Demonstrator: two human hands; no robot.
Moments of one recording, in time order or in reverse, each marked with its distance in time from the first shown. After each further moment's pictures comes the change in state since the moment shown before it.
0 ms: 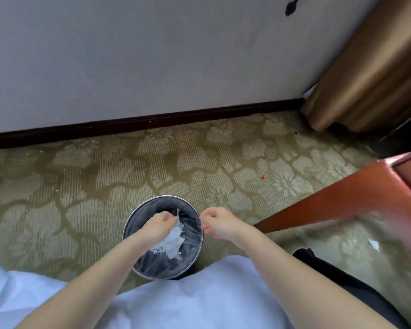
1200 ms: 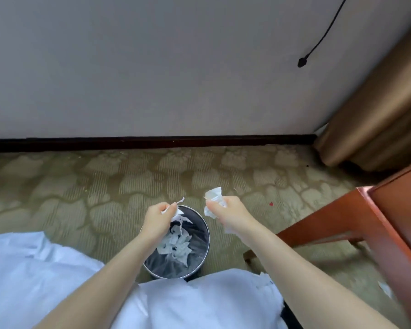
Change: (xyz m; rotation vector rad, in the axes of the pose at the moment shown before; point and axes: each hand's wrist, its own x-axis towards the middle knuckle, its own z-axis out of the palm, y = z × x) left_hand -0.053 0.012 -0.019 -0.528 0.461 0.164; right_hand -0.072 -0.059 -0.017 0.042 0.190 -0.248
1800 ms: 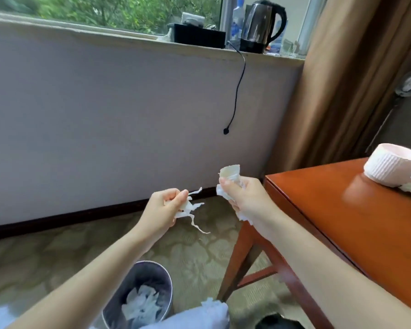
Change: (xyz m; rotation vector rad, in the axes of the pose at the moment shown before) left_hand -0.158 0.214 0.042 -0.088 -0.293 0.626; right_hand -0.186 -0.071 -0.169 0.221 0.335 -0.491
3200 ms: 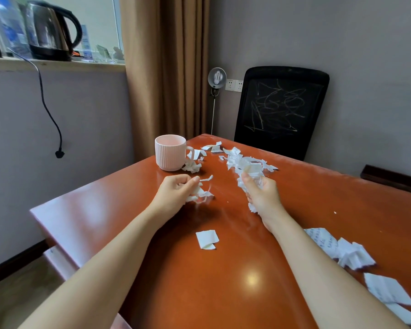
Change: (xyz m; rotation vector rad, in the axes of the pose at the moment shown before) left_hand -0.005 0.118 0.402 0.157 -0.581 0.235; right_hand -0.178 0.092 -0.361 -0.060 0.885 0.104
